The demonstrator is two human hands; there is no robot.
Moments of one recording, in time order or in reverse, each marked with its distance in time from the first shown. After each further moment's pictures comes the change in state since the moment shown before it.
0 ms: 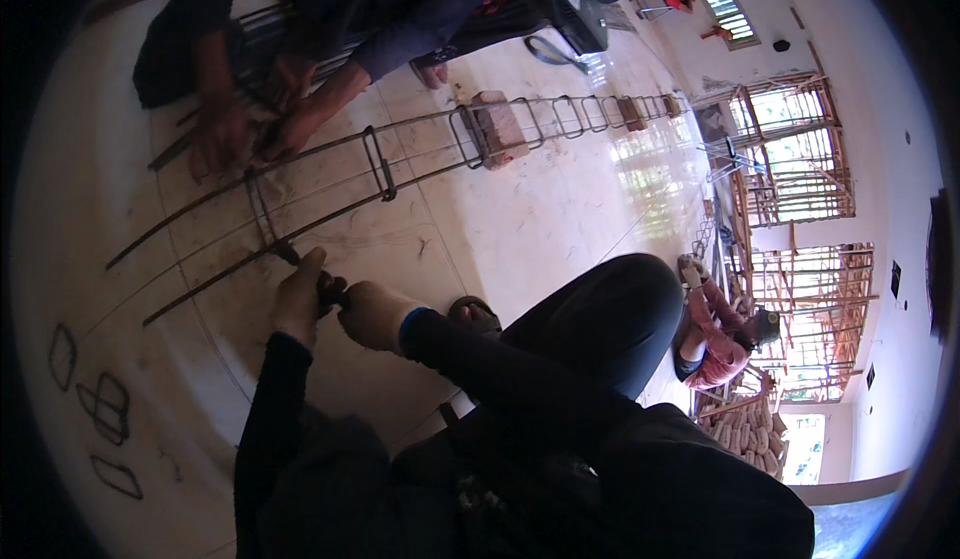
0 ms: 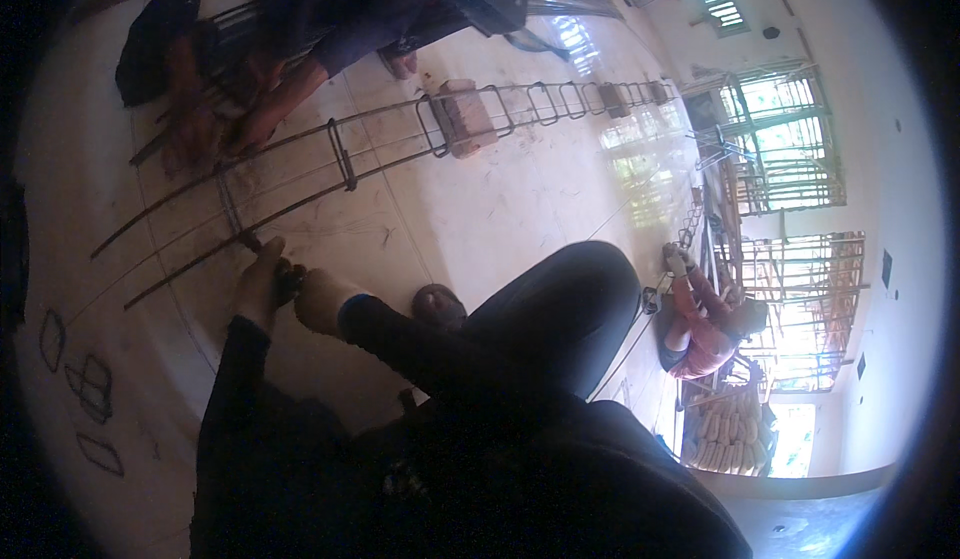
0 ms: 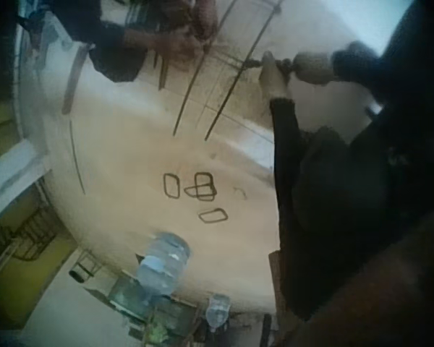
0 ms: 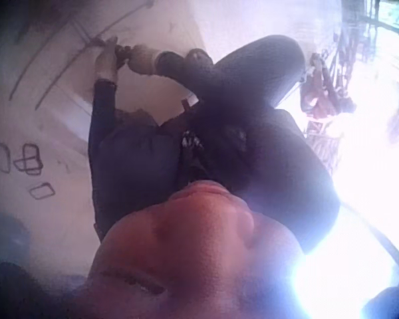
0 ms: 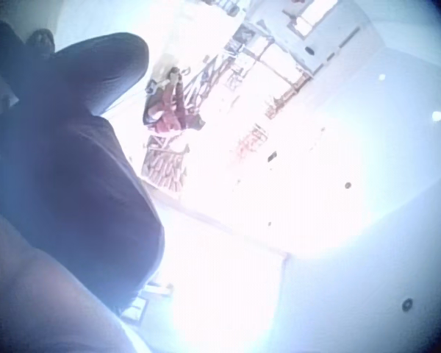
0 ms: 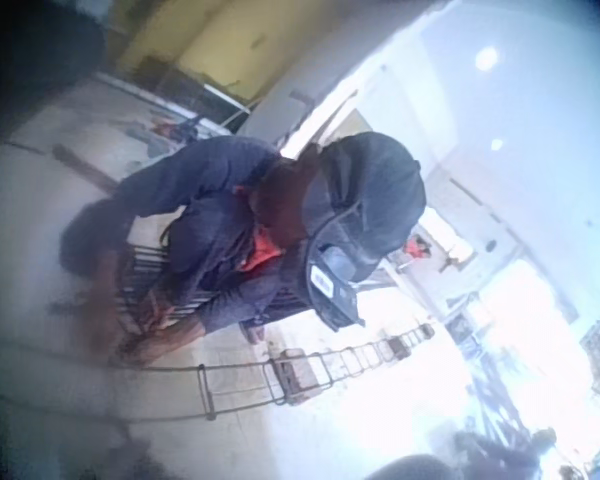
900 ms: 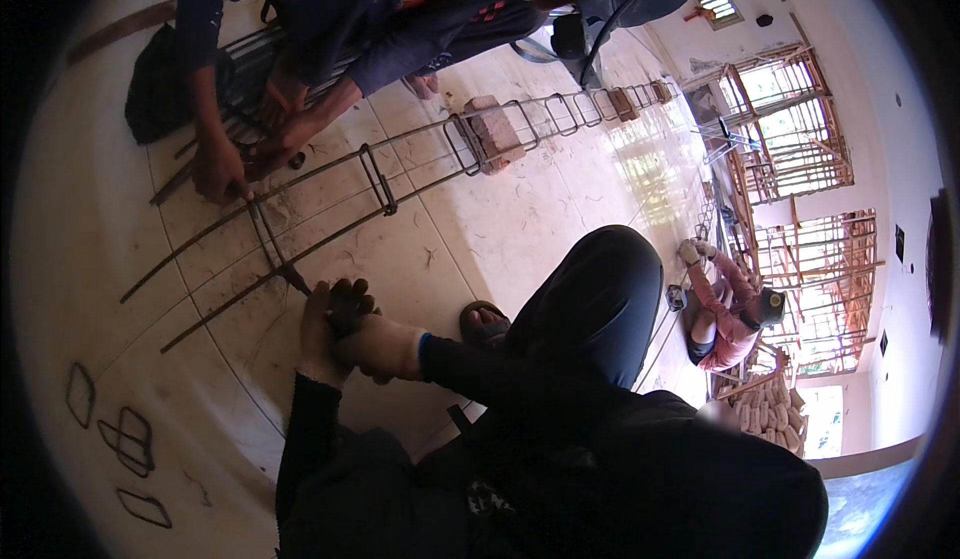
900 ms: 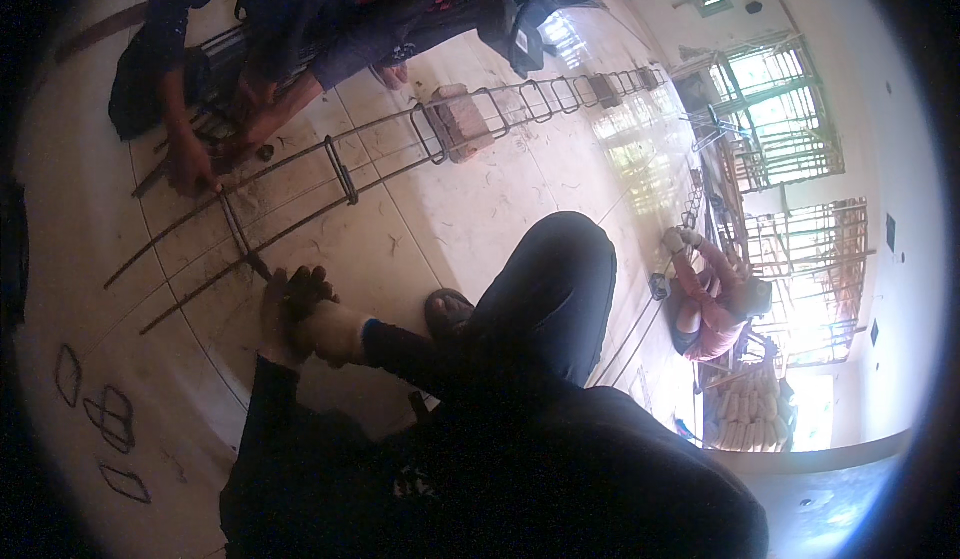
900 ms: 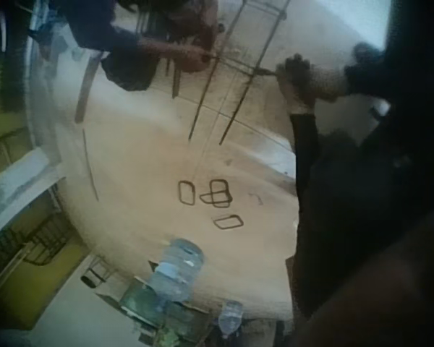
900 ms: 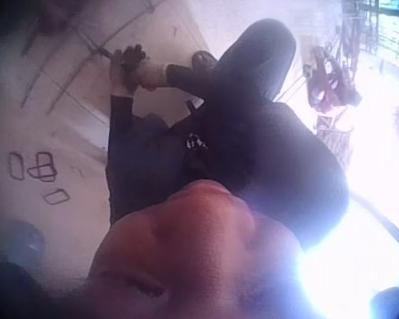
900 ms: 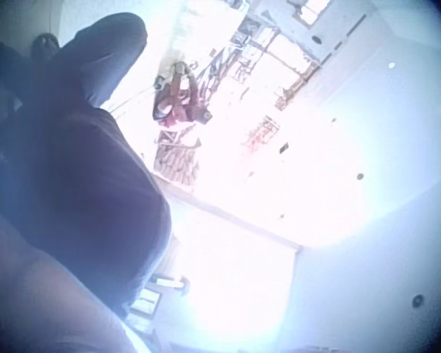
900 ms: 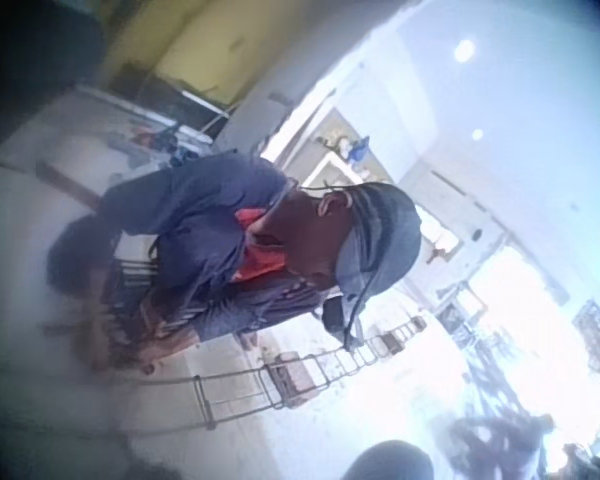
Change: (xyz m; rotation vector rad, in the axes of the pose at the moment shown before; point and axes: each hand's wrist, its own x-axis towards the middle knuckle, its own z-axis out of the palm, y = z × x) left_hand -0.001 -0.033 -0.006 -0.621 -0.421 -0.045; right_hand 0.007 0.009 0.028 -0.055 -0.036 -0.305
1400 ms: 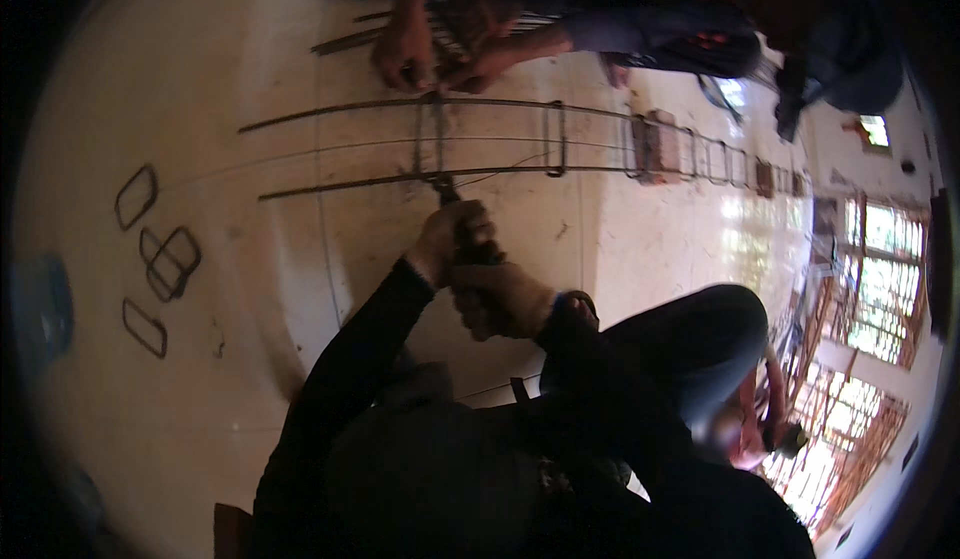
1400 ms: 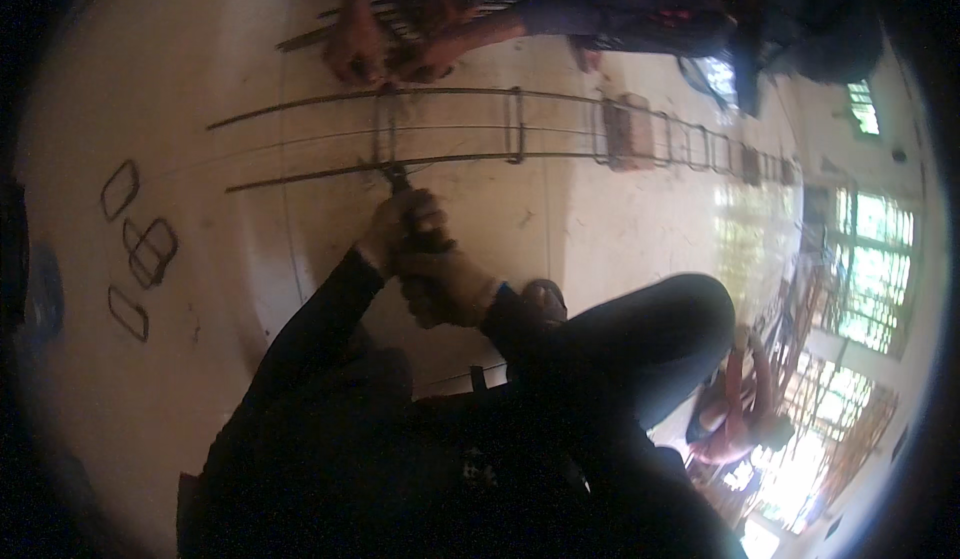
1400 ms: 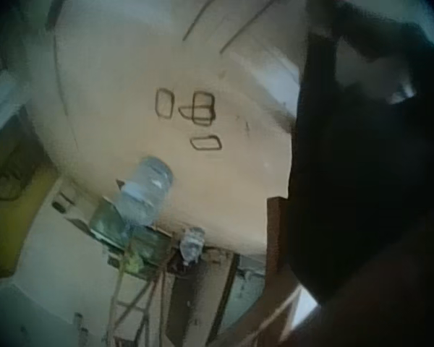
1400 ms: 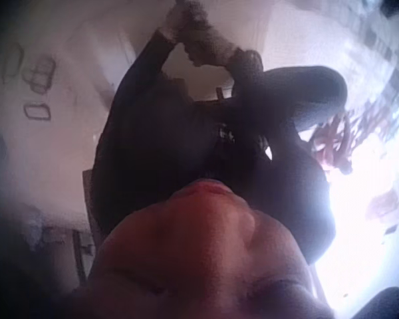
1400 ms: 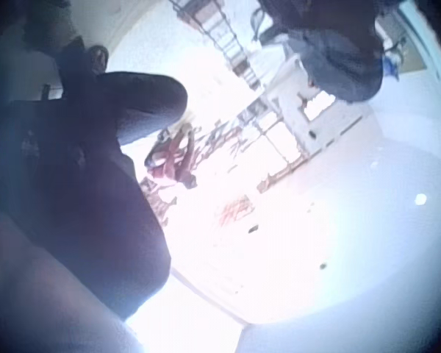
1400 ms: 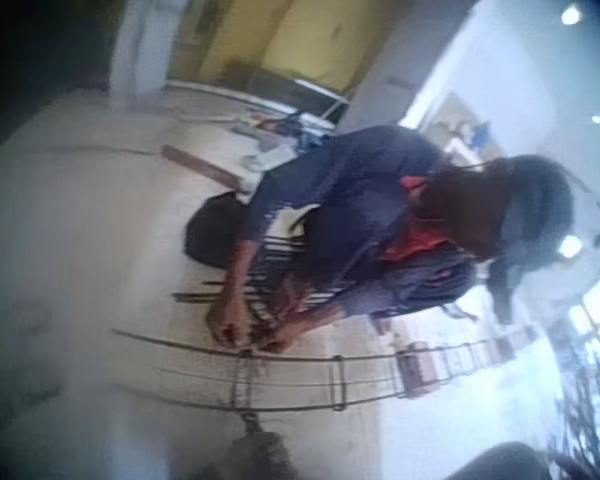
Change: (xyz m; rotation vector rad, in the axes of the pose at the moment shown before) left_hand 0.013 0.016 -0.011 -0.239 -0.281 -0.052; right_hand -0.010 -0.019 -0.022 1.479 -0.262 0.572
